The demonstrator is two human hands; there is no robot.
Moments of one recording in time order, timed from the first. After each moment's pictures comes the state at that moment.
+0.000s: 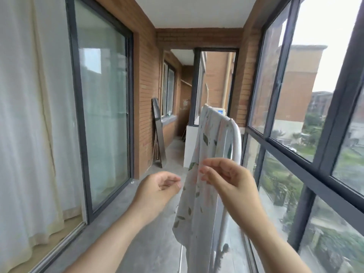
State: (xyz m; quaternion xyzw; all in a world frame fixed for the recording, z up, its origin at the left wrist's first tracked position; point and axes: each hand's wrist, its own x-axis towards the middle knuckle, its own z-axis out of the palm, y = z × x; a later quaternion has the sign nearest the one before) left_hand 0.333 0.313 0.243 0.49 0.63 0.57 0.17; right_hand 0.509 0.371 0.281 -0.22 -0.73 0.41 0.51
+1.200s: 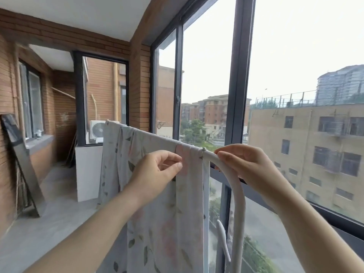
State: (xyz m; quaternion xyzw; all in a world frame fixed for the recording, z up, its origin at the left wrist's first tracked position) left_hand 0.276 0.524 0.336 0.73 0.38 0.52 0.23; right_hand 0.491 0.458 0.362 -0.49 -0.65 0.16 0.55
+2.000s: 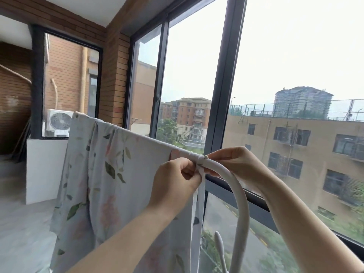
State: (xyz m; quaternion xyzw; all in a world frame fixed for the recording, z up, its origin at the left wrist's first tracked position) left_hand 0.324 0.545 0.325 0.73 0.30 0.58 0.19; right_hand 0.483 0.496 0.390 -0.56 -0.64 0.22 0.48
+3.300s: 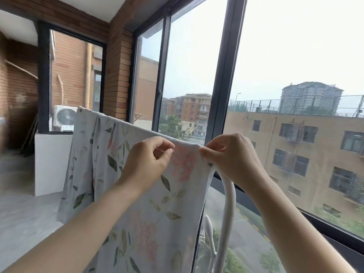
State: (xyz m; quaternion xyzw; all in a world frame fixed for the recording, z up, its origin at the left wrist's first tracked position) left_hand 0.283 0.543 0.338 0.73 0.32 0.58 0.14; right_hand 0.458 0.462 0.386 -0.63 -0.64 -0.14 0.43
